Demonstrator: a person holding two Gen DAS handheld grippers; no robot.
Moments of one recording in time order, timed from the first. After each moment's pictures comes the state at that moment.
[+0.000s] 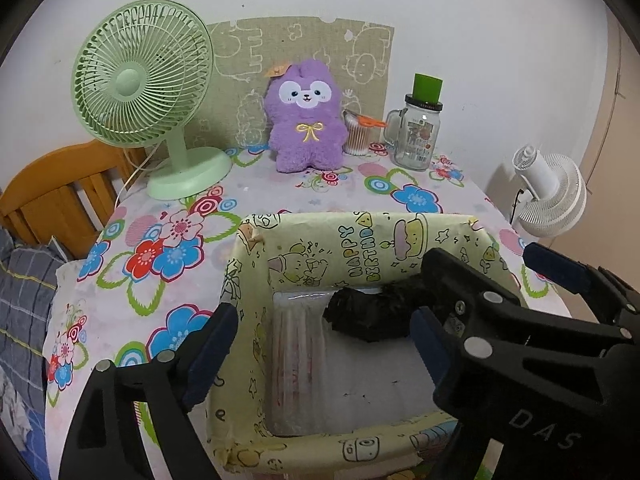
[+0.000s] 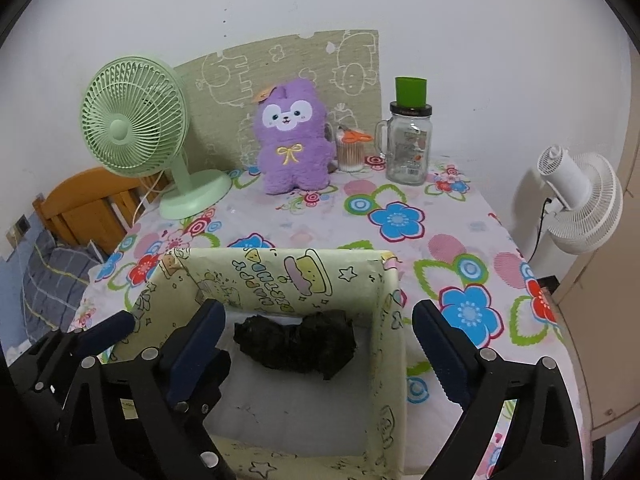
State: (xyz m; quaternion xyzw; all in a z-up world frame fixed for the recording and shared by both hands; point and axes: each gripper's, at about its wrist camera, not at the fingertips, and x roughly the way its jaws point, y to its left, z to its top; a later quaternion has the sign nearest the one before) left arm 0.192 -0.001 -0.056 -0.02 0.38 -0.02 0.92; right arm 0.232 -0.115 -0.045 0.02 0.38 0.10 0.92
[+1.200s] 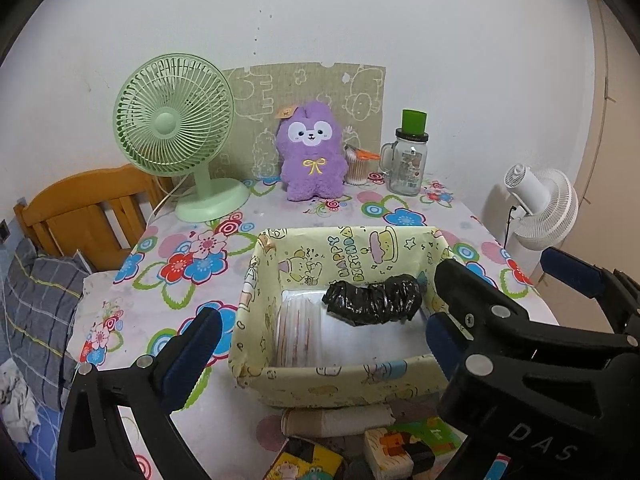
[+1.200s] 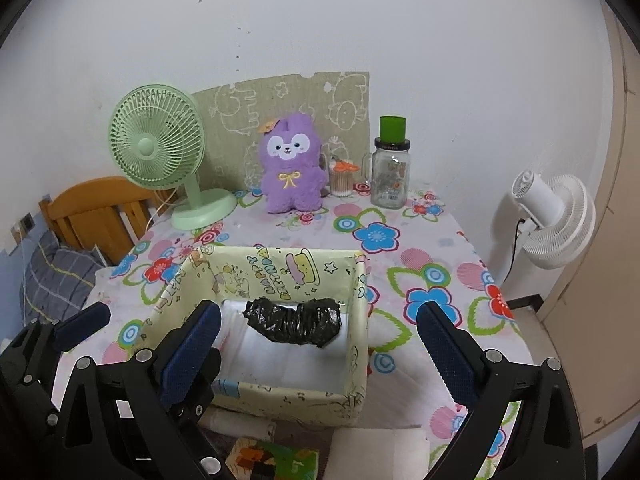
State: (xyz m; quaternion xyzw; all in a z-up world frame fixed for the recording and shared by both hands) left arm 0.127 -0.018 -0.022 0.00 0.33 0.01 0.94; right arm 0.166 -0.133 -0.007 0.01 0.33 0.09 0.94
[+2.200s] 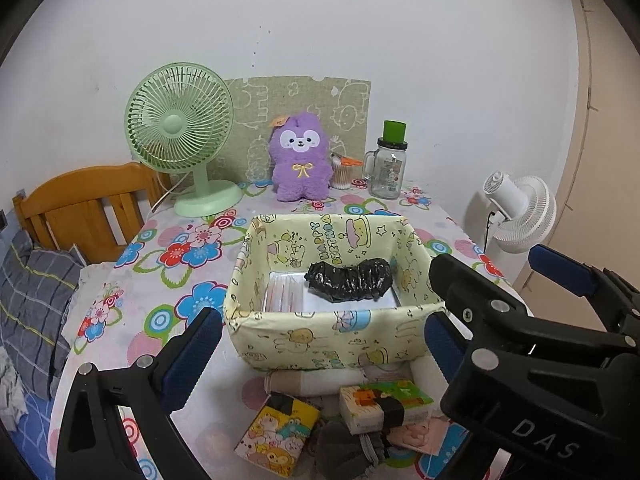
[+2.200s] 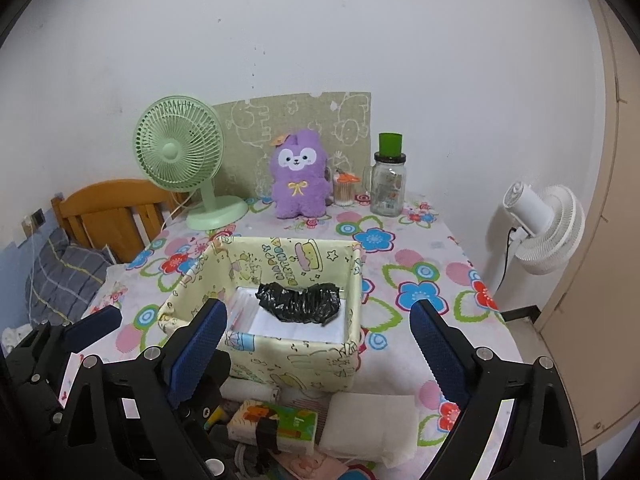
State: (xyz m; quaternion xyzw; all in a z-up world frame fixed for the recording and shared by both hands) left arm 0.073 -0.028 -0.021 -0.02 0.30 -0.01 0.95; right arm 0.107 -0.142 0.003 0.00 0.30 0.11 0.95
